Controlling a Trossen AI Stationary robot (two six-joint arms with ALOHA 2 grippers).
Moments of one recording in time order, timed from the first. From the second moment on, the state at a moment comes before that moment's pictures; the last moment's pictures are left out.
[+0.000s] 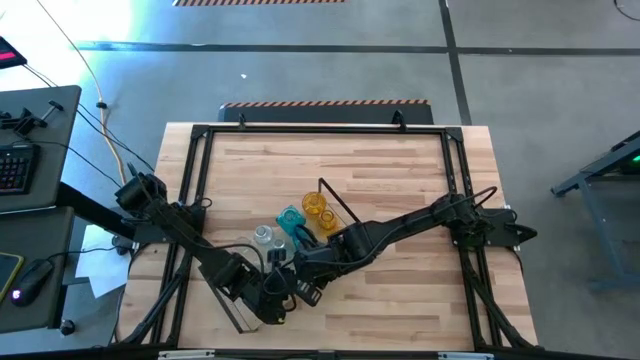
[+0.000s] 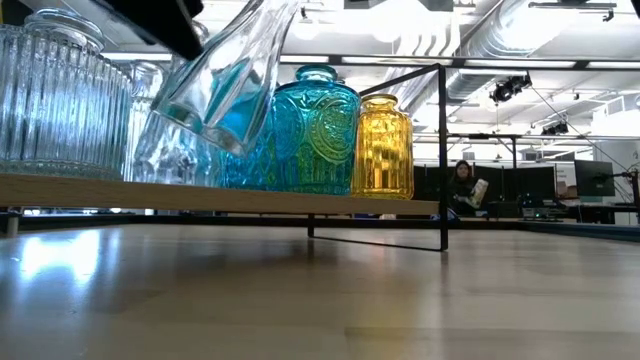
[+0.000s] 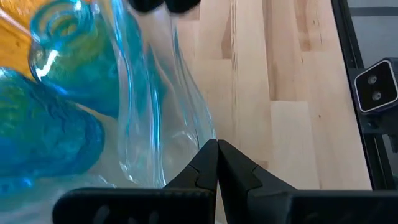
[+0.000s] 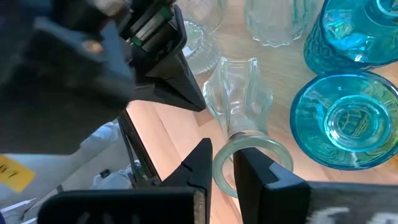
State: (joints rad) left arm -0.65 1.71 1.21 -0.51 -0.47 -0.54; right arm 0.37 2.17 2.23 -1.11 0.00 0.93
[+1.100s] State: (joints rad) left arm -0.66 1.71 1.19 -0.50 -0.45 -0.57; right arm 0.35 2.23 2.24 -1.05 -0.08 0.91
